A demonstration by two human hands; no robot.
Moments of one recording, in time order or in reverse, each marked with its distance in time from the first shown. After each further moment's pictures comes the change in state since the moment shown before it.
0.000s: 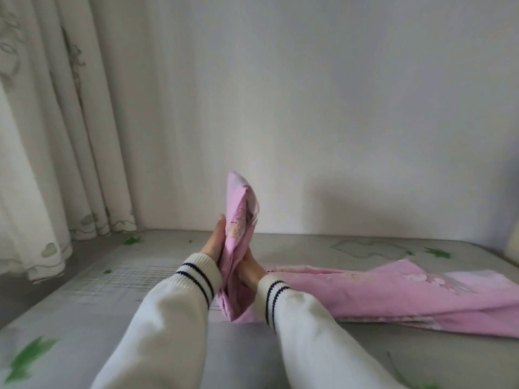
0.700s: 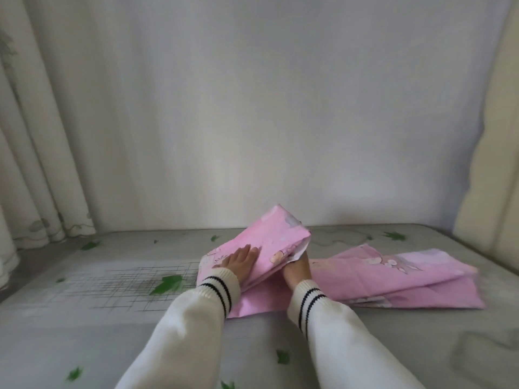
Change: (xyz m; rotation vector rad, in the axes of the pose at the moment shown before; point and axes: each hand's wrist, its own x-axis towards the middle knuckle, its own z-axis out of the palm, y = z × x) left_hand -0.017 -0.058 0.089 1.484 -0.226 0.204; right_hand -0.038 0.049 -0.134 0.081 0.536 -0.230
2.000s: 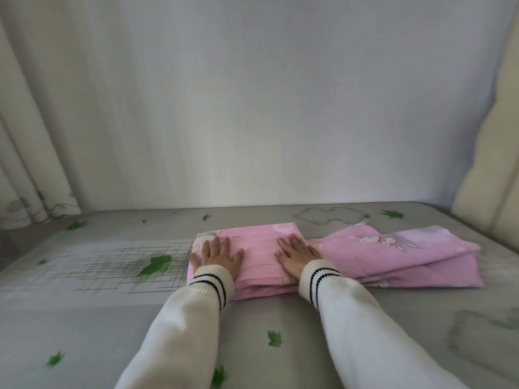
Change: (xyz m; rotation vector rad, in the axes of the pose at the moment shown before) left_hand 0.020 -0.023 0.038 0.144 0.055 -0.283; right_hand 0.020 0.032 -0.038 -1.259 -0.595 0.105
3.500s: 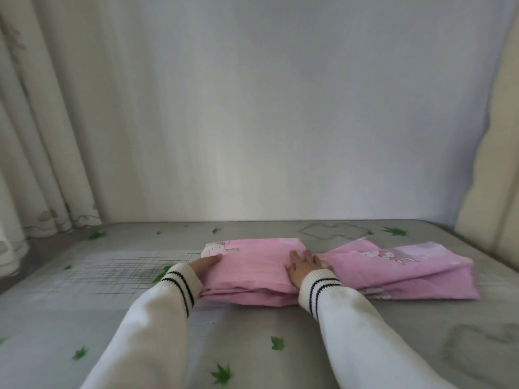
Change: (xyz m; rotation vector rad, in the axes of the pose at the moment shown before) left_hand 0.004 -0.056 -0.033 -1.186 -0.320 -0.324; right_hand -0.024 -0.007 -0.008 0.039 0.082 0.173
